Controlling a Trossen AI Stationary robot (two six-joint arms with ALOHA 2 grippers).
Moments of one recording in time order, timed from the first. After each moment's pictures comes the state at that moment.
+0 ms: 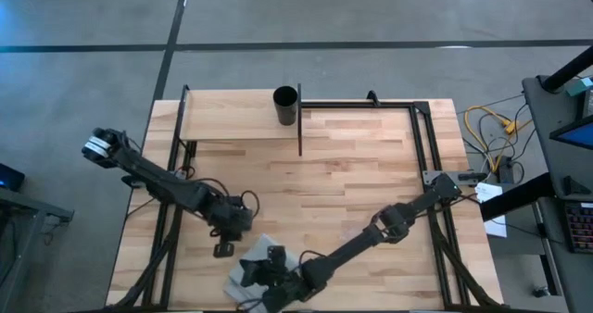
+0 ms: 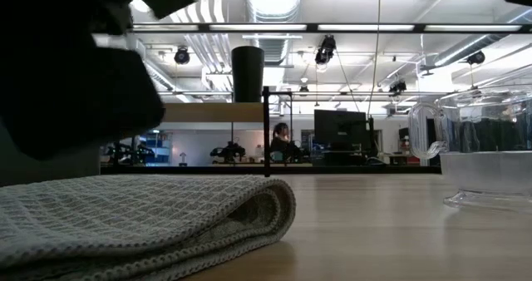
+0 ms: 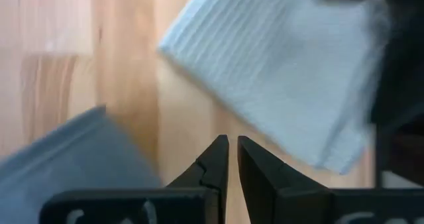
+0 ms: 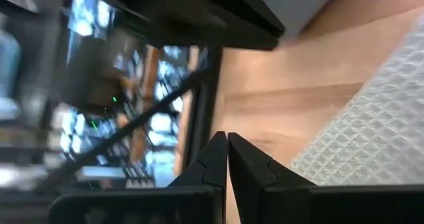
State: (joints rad) left arm -0.45 1.31 0.81 -0.56 0.16 -0.51; right arm 0.54 2.71 2.36 -0.13 0.85 1.67
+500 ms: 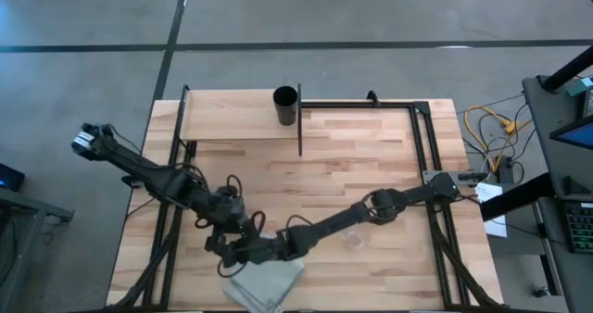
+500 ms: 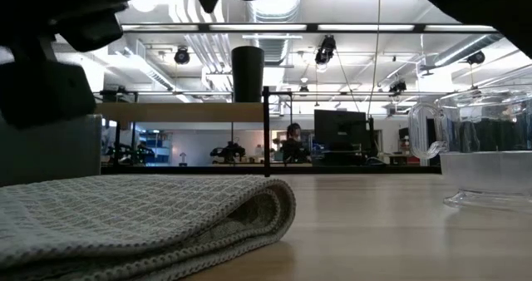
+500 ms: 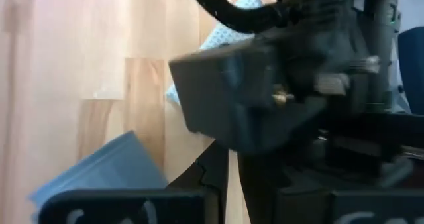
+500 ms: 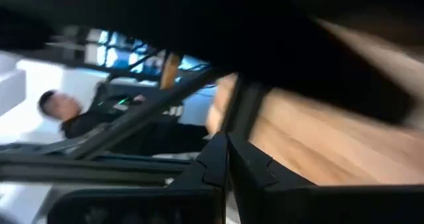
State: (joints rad) left arm -0.45 1.12 0.90 -0.68 0.08 -0.52; right arm 0.37 2.71 2.36 0.13 0.32 1.38
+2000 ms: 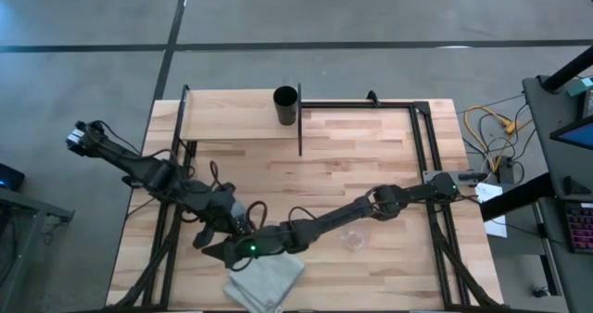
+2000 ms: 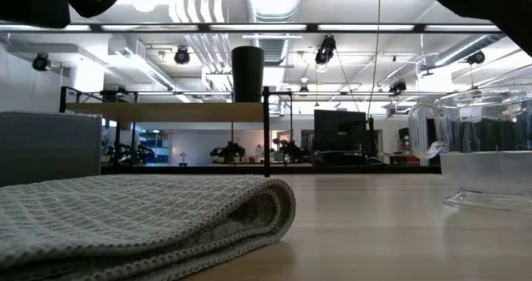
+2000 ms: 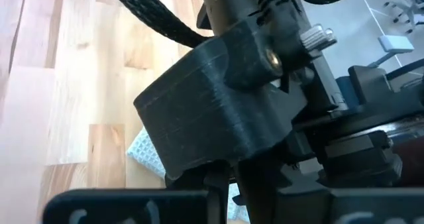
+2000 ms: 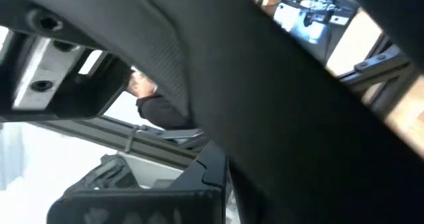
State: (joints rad) left arm -0.45 0.98 0.88 -0.52 0.10 -0.52; right arm 0.34 2.65 2.36 0.35 0.23 1.22
